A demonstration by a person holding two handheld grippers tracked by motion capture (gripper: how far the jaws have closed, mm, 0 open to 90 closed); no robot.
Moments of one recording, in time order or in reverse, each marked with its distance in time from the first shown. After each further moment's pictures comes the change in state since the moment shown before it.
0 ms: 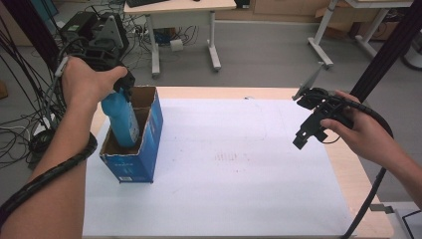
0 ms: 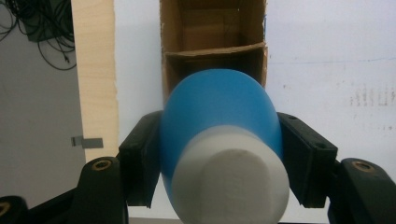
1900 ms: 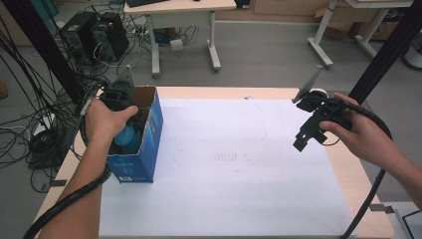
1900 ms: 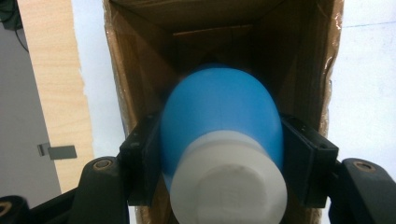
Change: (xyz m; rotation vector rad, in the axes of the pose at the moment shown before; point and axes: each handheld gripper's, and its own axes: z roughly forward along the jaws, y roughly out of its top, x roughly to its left) left arm -0.003 -0.007 0.101 0.068 0.003 0.047; right arm -0.001 0.003 0.009 0.028 -0.005 0.002
